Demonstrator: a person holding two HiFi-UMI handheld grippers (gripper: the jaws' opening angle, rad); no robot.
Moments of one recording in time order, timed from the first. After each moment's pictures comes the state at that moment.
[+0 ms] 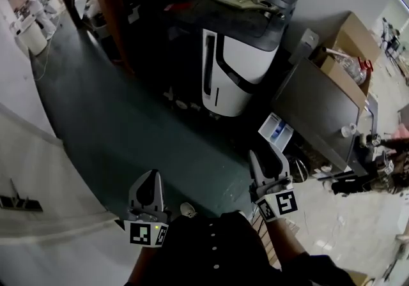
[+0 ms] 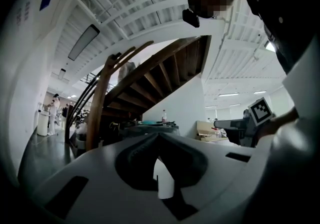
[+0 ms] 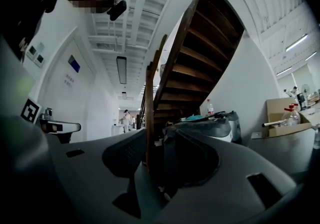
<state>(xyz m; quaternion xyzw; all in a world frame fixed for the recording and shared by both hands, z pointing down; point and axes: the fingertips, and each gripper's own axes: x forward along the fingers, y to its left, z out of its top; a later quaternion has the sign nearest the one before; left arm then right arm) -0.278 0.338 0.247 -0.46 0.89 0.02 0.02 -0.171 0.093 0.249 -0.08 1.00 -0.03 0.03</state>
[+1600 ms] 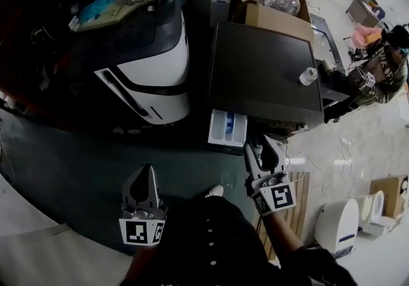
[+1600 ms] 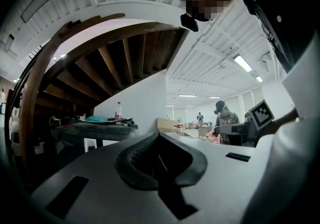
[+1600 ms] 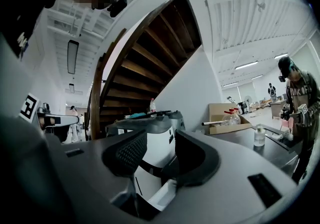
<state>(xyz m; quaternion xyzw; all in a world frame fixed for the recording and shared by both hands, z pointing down) -0.318 0.066 0.253 -0.68 0.73 -0.01 0.02 -0.099 -0.085 0.291 -0.36 0.93 -0.07 0.02</state>
